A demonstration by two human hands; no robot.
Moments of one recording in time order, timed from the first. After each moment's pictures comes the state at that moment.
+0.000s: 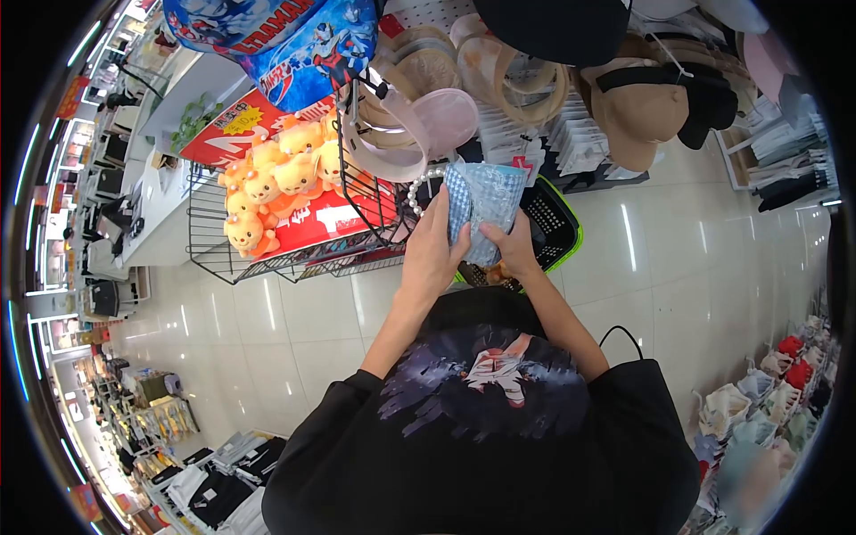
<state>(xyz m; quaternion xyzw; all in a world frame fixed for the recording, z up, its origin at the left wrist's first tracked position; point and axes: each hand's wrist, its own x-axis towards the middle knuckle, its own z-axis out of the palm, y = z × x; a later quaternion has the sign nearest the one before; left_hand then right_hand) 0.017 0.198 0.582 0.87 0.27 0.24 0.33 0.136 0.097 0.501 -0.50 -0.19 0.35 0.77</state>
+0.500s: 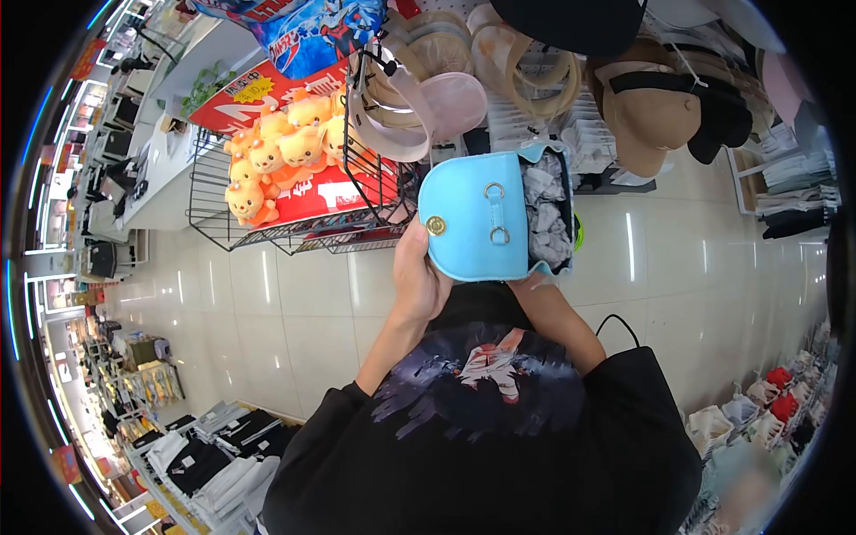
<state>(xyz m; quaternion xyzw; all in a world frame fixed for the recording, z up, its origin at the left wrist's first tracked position) 0.000 0.143 0.624 0.38 0.18 0.35 0.84 0.144 0.071 0.549 -0.04 0.08 0.56 0.83</state>
